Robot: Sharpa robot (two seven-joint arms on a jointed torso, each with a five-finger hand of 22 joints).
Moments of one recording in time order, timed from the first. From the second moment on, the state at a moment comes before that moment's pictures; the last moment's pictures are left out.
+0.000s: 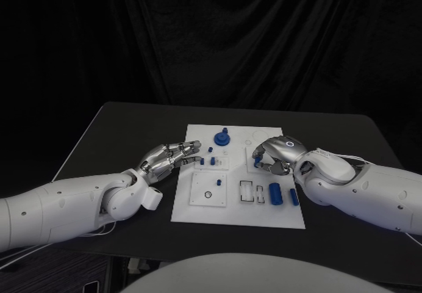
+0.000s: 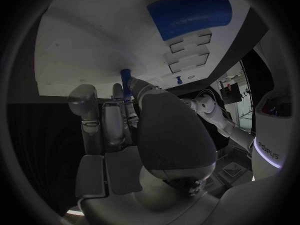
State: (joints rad) left arm 0.98 -0.93 -0.21 1.45 -0.09 0.10 0.68; left_hand 1.45 0.22 0.14 0.17 0.57 0.60 0.16 0.08 0.10 0.13 0.16 0.34 0.05 0.13 0.26 0.16 0.03 0.09 0.21 0.29 0.05 0.41; right arm 1.14 -0.71 -0.24 1.41 -1.69 -0.46 -0.09; right_hand 1.51 -0.11 0.37 0.18 0.22 1.00 0.14 0.15 0.27 0.96 0.09 0.42 0.21 1.45 0.01 1.31 1.28 0.13 1.37 0.11 0.91 1.31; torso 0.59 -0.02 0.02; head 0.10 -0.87
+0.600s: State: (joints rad) left arm 0.98 -0.93 -0.21 1.45 -0.09 0.10 0.68; left_hand 1.45 0.21 0.15 0.17 0.58 0.61 0.16 0.08 0.10 0.13 0.17 0.34 0.05 0.13 0.26 0.16 0.03 0.09 0.22 0.29 0.05 0.41; right arm 1.15 -0.76 -0.24 1.47 -1.68 -0.49 -0.08; right_hand 1.52 -0.12 0.35 0.16 0.22 1.06 0.12 0.20 0.30 1.02 0.07 0.42 0.21 1.46 0.00 1.31 1.28 0.13 1.37 0.10 0.91 1.31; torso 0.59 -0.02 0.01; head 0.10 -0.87
